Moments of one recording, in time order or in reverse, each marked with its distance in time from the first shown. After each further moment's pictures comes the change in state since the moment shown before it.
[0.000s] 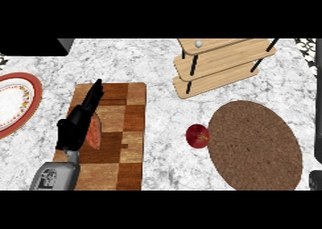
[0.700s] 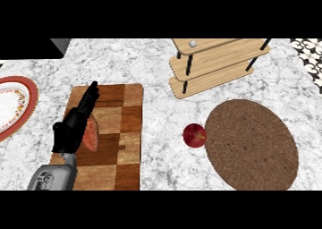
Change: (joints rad) left arm 0.022 0.007 0.016 0.001 0.001 0.008 -0.020; right arm 0.060 -0.291 -0.256 -0.126 -0.220 0.176 0.270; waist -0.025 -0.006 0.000
